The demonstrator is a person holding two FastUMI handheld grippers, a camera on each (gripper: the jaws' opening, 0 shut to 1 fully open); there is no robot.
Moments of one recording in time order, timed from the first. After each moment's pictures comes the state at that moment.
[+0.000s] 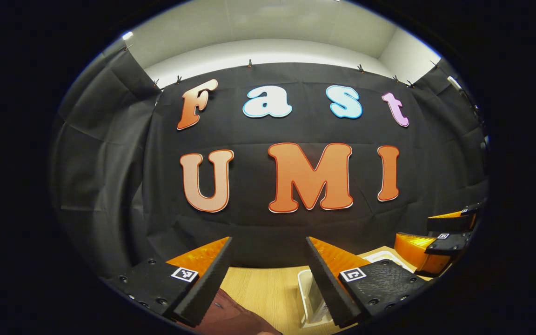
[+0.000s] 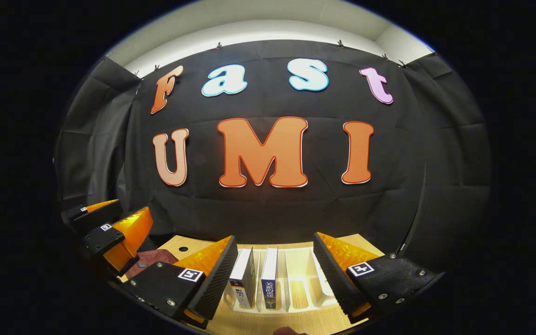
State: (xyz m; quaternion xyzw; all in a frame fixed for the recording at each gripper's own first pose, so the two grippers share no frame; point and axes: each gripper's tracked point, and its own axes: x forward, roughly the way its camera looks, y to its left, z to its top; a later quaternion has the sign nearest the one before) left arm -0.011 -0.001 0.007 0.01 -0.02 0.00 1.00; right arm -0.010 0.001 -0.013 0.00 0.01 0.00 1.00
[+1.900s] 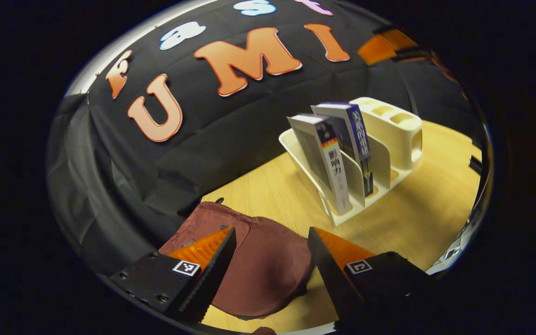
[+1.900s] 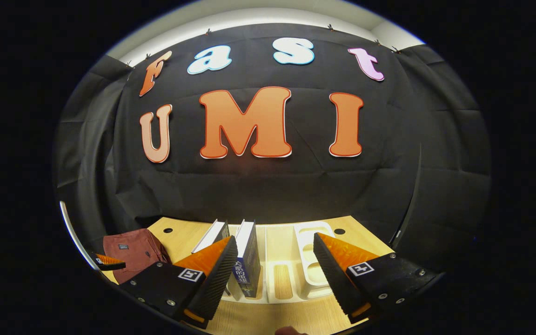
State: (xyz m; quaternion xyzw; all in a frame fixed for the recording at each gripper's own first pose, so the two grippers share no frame) left arm -0.095 0.001 -0.279 0.26 0.29 -0.06 0.92; right arm 0.008 -0.053 -0.091 0.00 0.07 -0.02 1.00
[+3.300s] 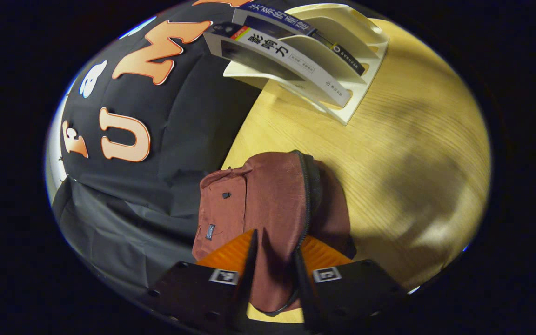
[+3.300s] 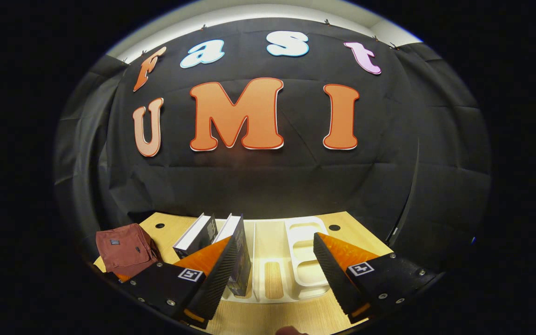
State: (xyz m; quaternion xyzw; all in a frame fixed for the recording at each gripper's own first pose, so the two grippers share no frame) left arm -0.088 0.063 -0.378 0.50 0.38 -0.02 0.78; right arm 0.022 -0.070 -0.103 0.00 0.08 -0.03 1.00
